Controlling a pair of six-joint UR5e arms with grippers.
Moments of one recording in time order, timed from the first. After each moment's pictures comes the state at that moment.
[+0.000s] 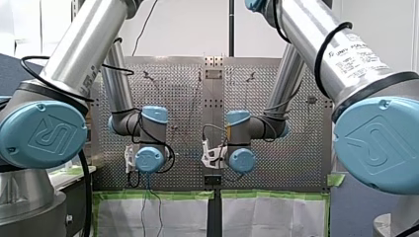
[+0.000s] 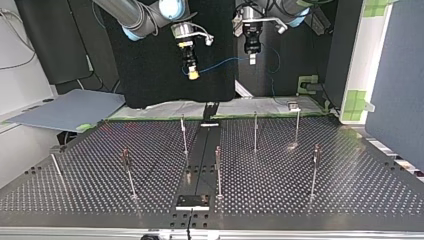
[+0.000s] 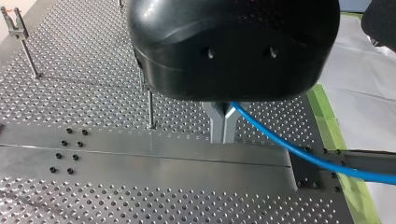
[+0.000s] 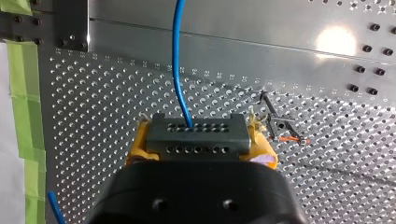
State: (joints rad) left arm -0.54 -2.01 -2.42 -1.94 -2.15 -1.63; right arm 2.38 -0.93 2.00 -1.00 1.83 1.48
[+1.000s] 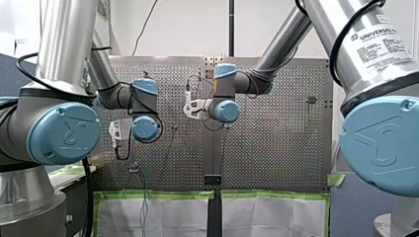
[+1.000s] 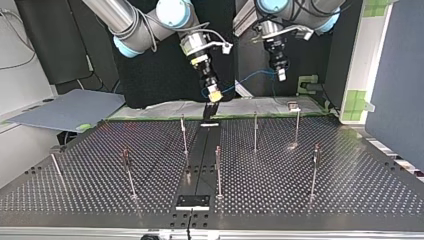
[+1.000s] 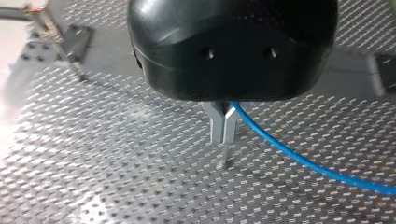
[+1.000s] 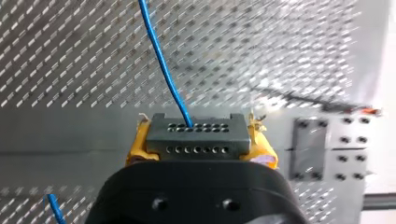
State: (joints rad) left arm -0.34 -1.71 -2.37 -2.19 -2.21 -1.68; right arm 2.44 -1.14 1.76 -0.72 1.66 1.54
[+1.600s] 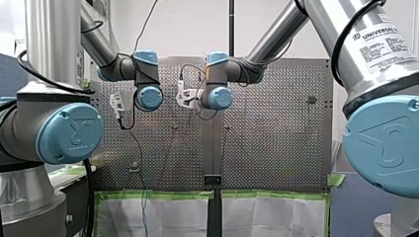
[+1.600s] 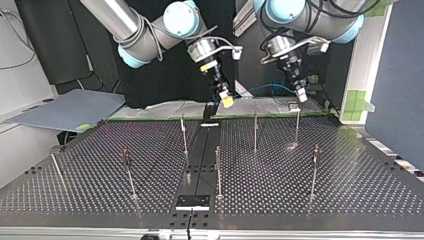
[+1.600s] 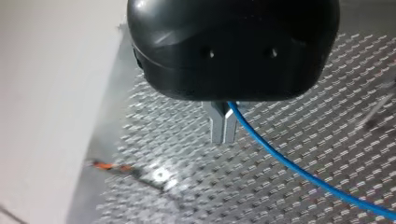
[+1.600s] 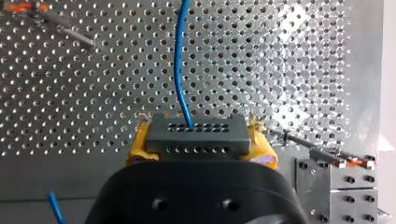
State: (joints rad) left arm -0.27 -1.54 -2.20 -2.37 -2.27 -1.70; right arm 2.46 -1.12 1.61 -0.54 1.62 1.60
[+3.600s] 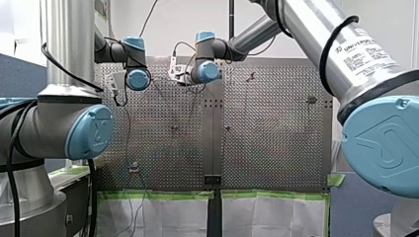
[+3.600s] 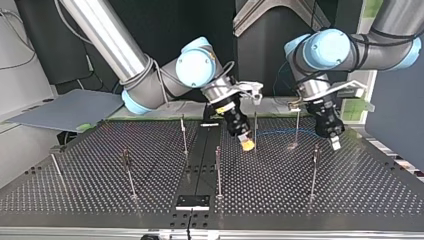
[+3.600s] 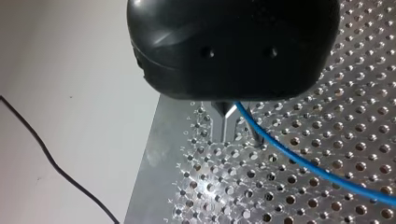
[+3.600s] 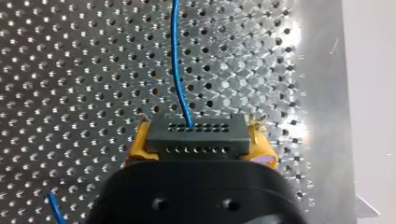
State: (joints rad) left arm -0.02 -1.57 -1.96 -2.48 -1.97 -1.75; right arm 2.45 -0.96 1.05 -0.15 1.55 1.68
